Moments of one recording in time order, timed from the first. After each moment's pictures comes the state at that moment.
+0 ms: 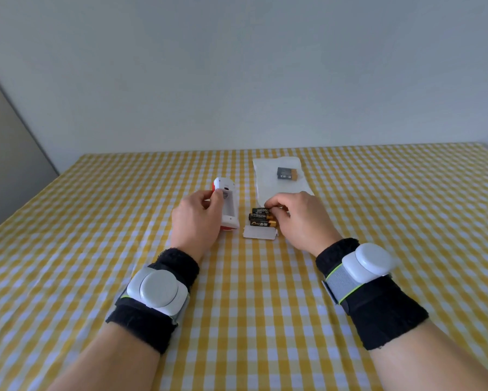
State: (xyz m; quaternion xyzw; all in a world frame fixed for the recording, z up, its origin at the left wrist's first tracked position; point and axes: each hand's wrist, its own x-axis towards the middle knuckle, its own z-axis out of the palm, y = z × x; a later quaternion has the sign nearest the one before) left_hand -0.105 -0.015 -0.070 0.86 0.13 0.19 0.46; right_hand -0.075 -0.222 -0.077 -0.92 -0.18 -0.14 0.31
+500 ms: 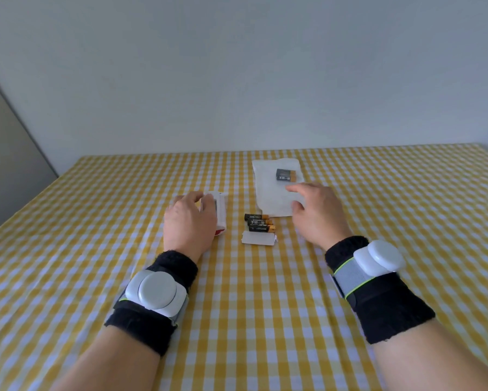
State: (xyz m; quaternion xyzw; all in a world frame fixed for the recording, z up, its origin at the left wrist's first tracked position) left_hand -0.104 -0.009 -0.072 0.89 0.17 0.21 0.37; right_hand -0.065 -0.245 -0.074 -0.94 -0.08 -0.15 0.28
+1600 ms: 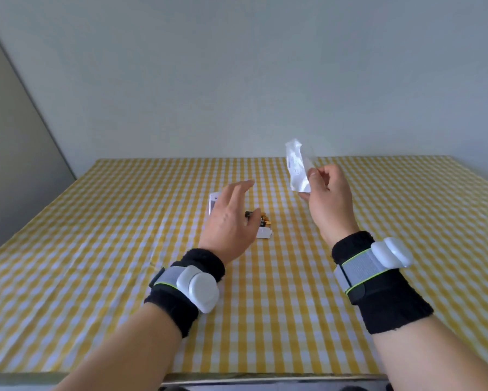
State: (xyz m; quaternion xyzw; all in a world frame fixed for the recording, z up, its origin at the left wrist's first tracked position) left_hand -0.149 -0.053 -0.059 0.90 -0.12 0.28 0.31; right_hand -0.125 -0.244 -0.005 -0.76 0.01 -0.19 0.62
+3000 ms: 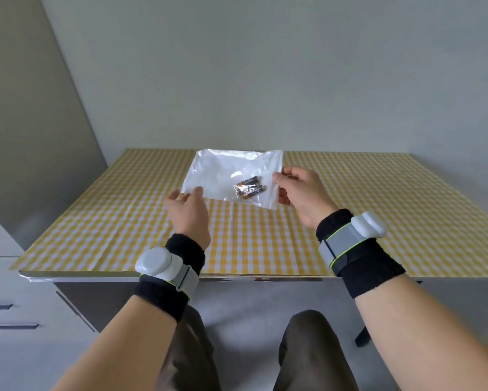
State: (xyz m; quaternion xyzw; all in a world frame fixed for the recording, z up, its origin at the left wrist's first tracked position) left_hand -0.298 -0.025 0.011 0.48 0.26 0.22 0.81; right_hand -0.256 -0.228 0.047 -0.73 -0.04 0.00 0.68
